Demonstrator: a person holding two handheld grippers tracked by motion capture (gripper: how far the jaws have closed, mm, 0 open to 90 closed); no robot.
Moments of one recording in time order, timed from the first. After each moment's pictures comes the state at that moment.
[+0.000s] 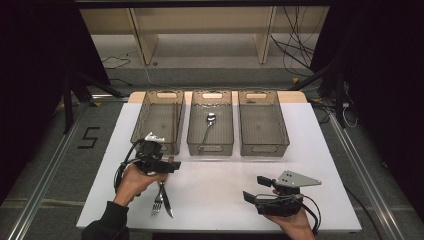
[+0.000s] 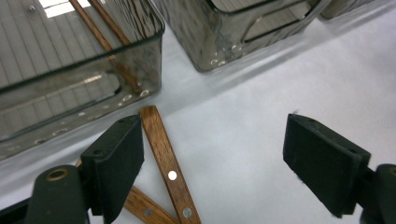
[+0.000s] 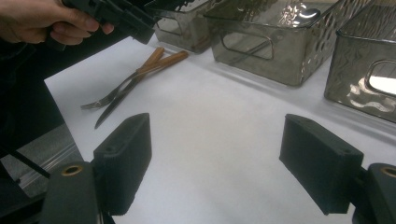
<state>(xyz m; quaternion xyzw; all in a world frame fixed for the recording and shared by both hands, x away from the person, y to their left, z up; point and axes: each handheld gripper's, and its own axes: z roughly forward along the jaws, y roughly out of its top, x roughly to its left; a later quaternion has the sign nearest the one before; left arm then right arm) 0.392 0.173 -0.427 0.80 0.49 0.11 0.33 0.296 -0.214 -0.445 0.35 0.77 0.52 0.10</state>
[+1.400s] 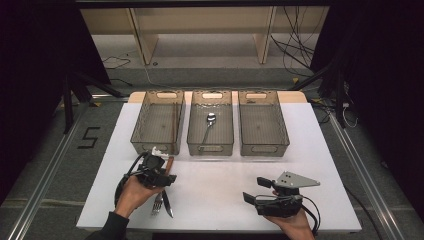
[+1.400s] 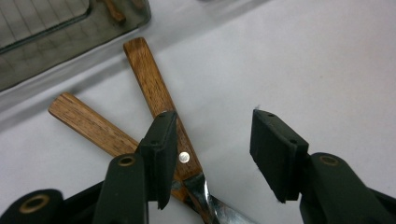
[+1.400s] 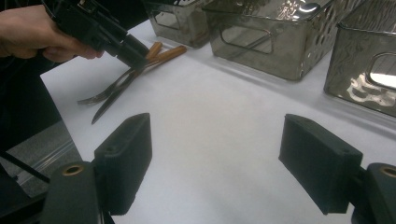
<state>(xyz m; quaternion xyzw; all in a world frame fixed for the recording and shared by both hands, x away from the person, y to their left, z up) 0.374 0.169 -0.457 0.83 0.48 0.11 0.26 0.296 -0.214 -0.448 0.36 0.77 0.51 0.10</state>
